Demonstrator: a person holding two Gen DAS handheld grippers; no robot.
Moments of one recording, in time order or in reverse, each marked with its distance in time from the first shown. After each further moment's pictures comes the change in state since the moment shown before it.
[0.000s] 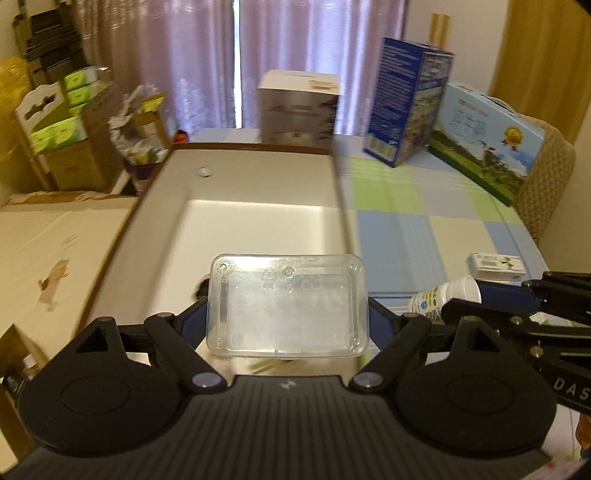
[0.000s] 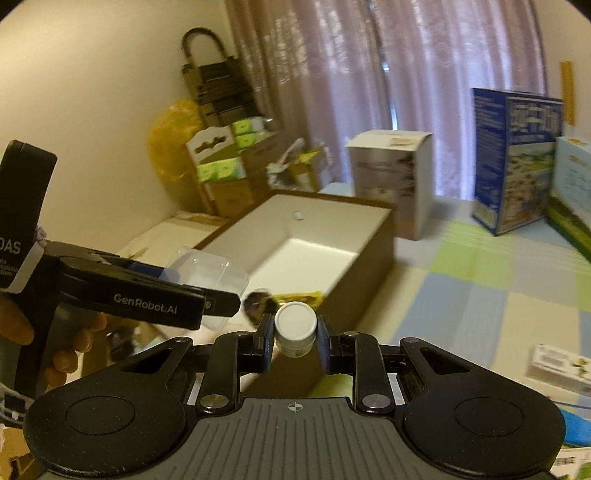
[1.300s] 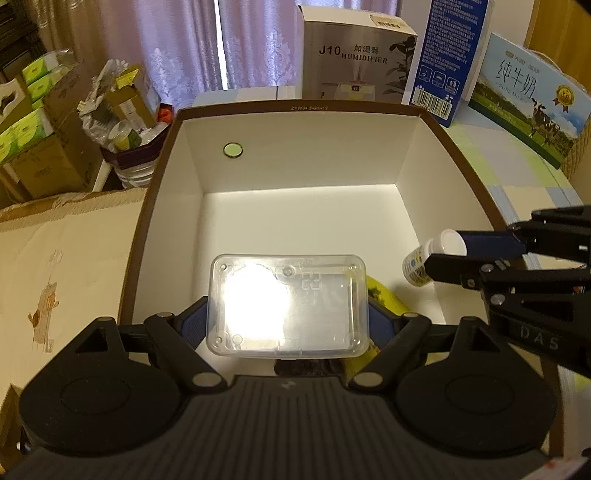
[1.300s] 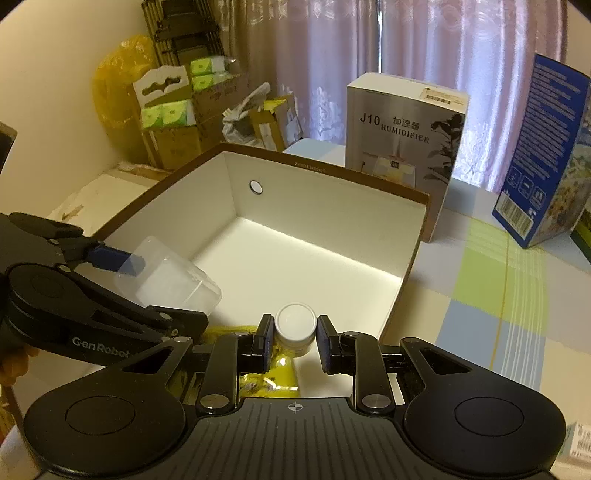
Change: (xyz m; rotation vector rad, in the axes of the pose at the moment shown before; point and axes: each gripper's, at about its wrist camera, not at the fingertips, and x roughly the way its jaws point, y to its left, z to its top) left arm 0.150 0.090 0.054 0.134 0.138 -0.046; right arm 0.191 -0.019 0.051 -0.056 0.172 -0.187
